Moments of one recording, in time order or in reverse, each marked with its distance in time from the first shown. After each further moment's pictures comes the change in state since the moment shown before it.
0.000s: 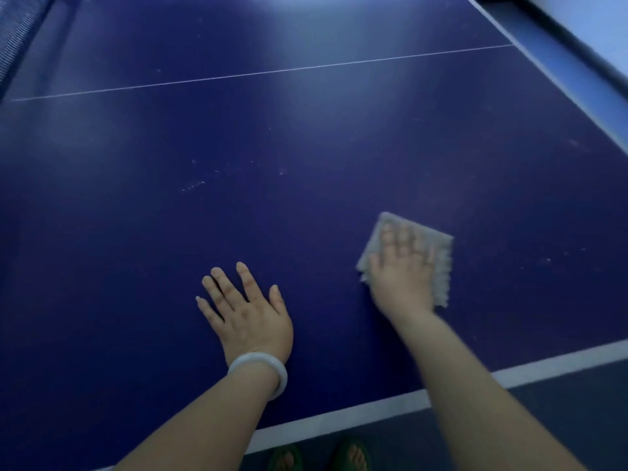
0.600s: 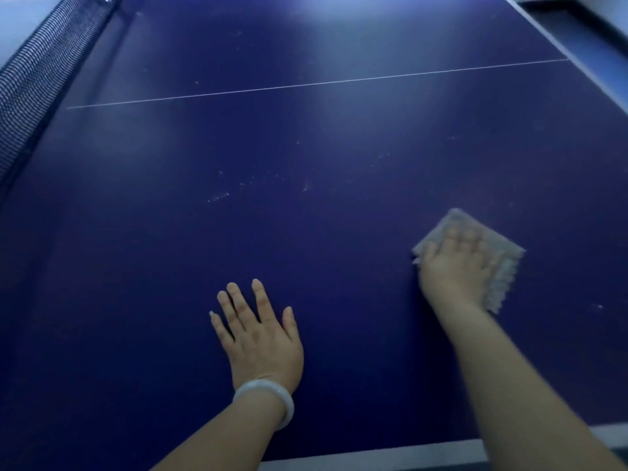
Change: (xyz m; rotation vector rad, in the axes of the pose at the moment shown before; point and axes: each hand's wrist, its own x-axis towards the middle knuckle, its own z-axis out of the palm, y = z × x) left_hand 0.001 0.003 -0.002 0.036 -0.014 -0.032; right_hand 0.070 0.021 -0.021 0.020 0.054 0.177
